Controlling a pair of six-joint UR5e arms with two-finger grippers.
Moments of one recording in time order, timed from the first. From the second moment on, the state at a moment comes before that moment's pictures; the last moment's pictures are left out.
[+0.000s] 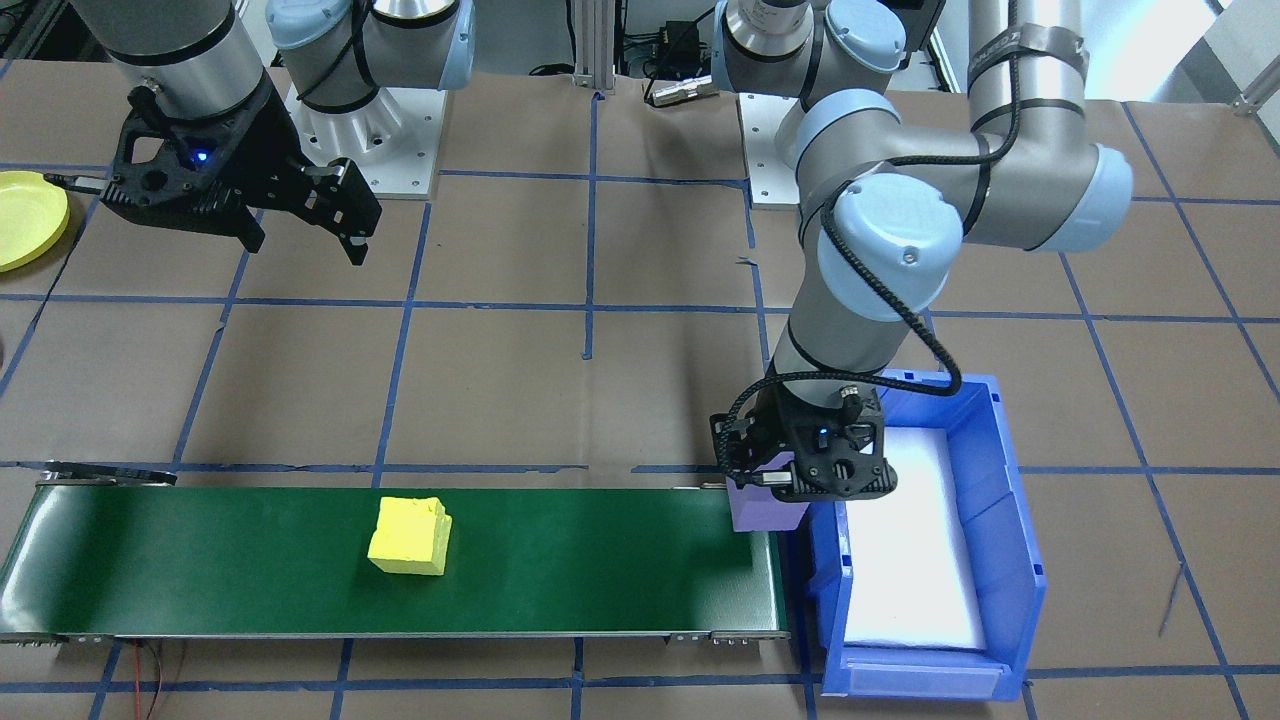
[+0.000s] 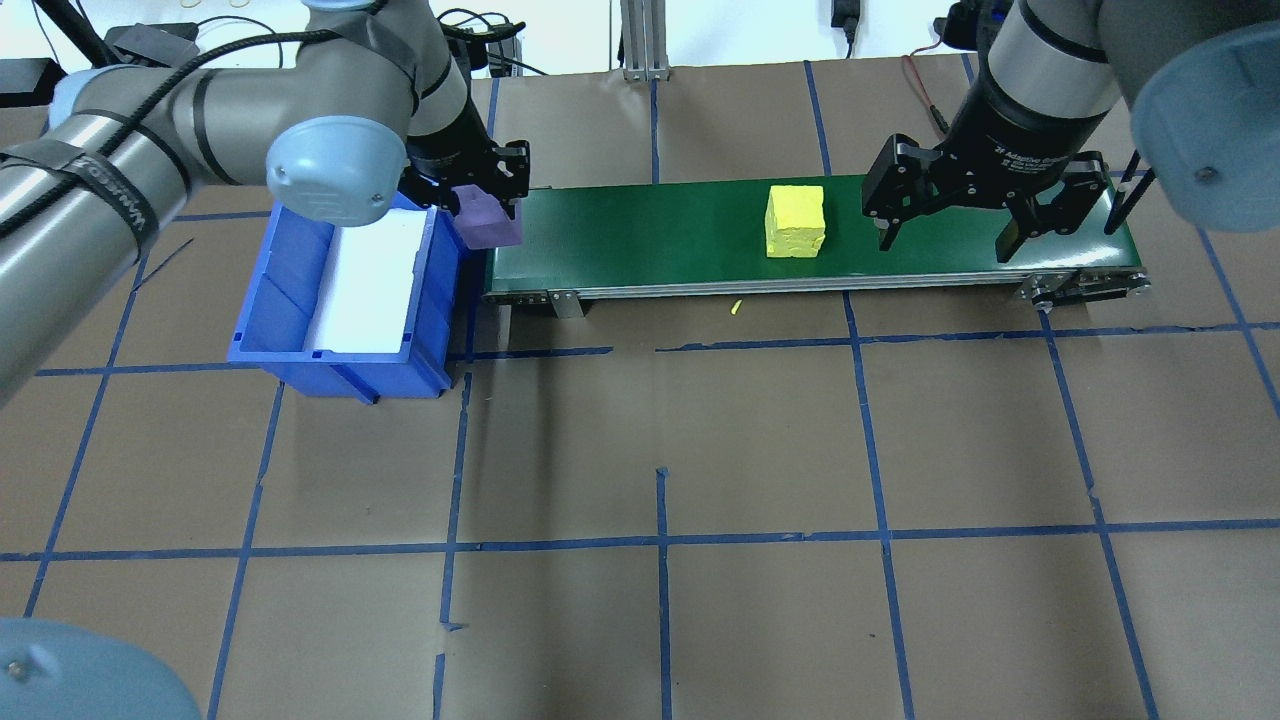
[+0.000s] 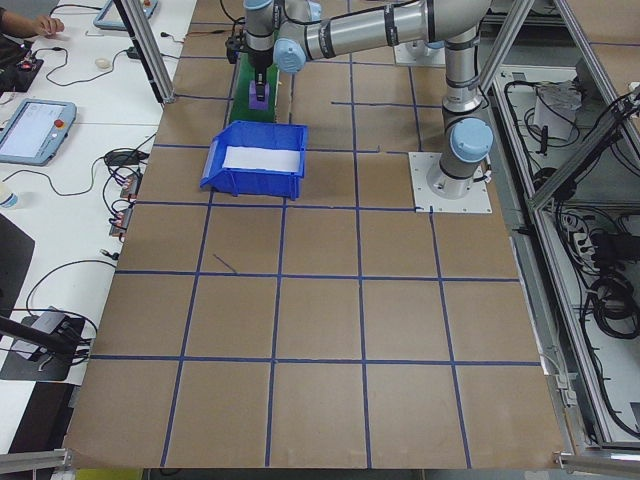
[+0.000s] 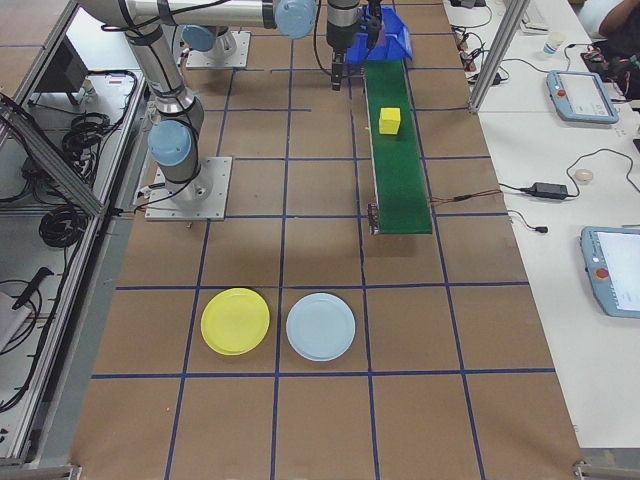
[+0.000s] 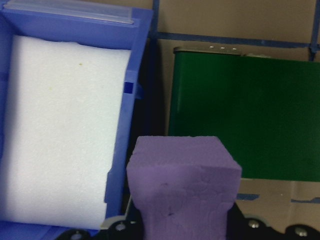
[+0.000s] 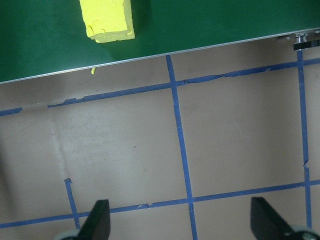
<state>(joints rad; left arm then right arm) -1.69 -1.95 -1.53 -1.12 1.56 -0.16 1.56 -1.60 1.62 -1.59 -1.53 0.14</state>
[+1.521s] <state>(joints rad) -1.67 -1.85 -1.57 -1.15 1.53 -0.12 1.48 -1.59 1.61 -1.60 -1.55 0.13</state>
